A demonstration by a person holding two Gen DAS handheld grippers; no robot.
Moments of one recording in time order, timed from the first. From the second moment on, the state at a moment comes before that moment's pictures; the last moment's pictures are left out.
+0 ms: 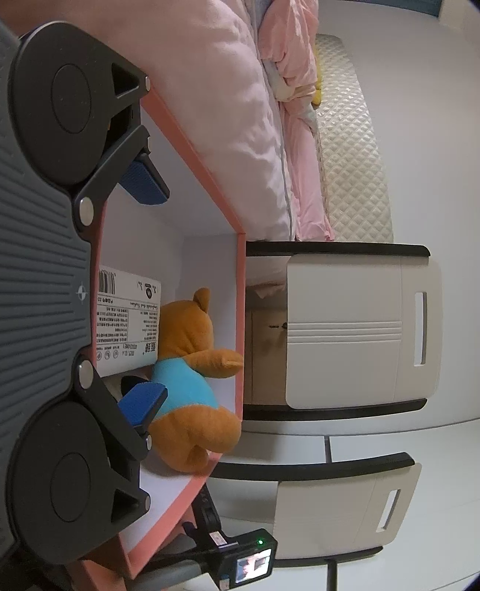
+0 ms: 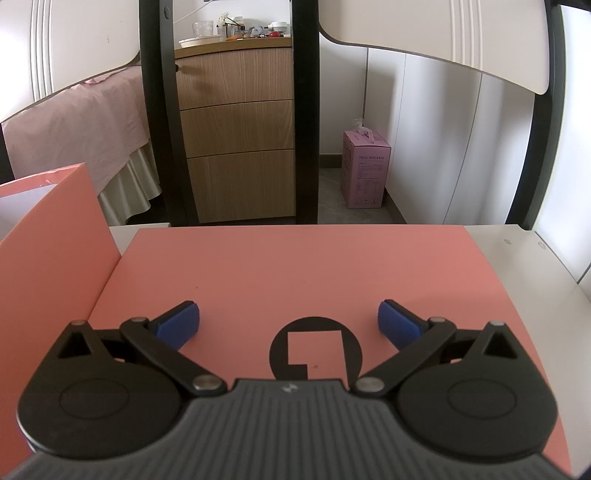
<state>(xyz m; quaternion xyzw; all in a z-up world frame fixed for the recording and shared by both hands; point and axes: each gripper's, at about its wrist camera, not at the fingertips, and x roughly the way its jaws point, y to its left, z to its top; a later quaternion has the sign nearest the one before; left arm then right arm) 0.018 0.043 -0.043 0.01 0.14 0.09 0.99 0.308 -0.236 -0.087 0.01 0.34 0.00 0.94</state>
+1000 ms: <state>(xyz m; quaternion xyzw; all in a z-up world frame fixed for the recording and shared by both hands) 0.018 0.045 -0.043 0.00 0.14 0.09 0.99 0.309 -0.237 -0.087 0.01 0.35 0.00 0.94</state>
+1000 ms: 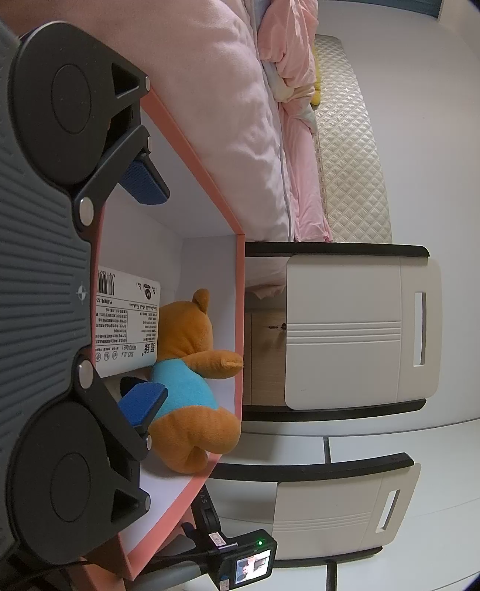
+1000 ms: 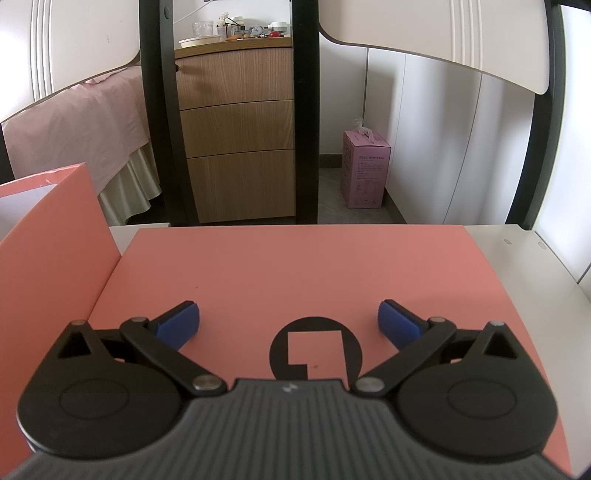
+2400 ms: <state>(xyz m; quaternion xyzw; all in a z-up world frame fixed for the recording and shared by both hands) 0.018 0.049 -0.041 -0.01 0.14 0.09 0.99 0.308 -0.237 -0.086 0.01 0.35 0.00 0.94</state>
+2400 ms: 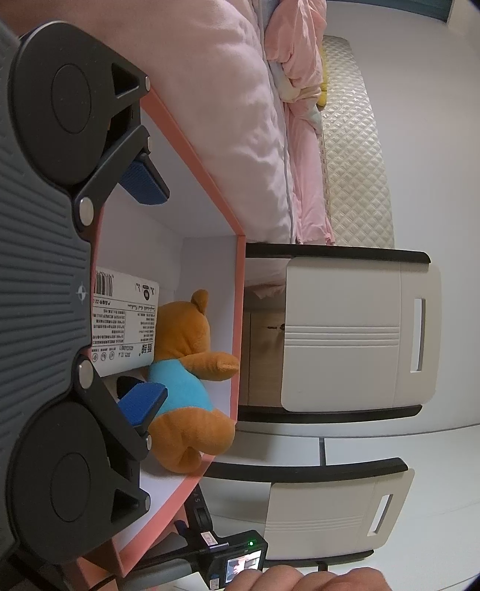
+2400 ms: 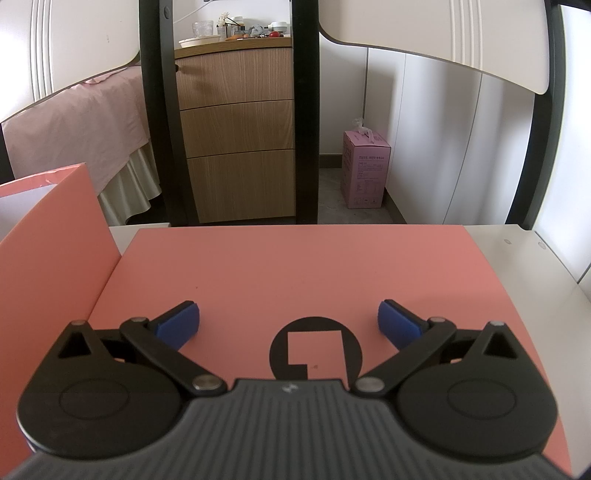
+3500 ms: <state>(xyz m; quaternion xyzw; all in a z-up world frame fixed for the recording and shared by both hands) 0.018 0.047 -0.041 -0.01 0.14 0.09 0.99 0.308 -0.237 -0.085 0.01 0.35 0.00 0.94</state>
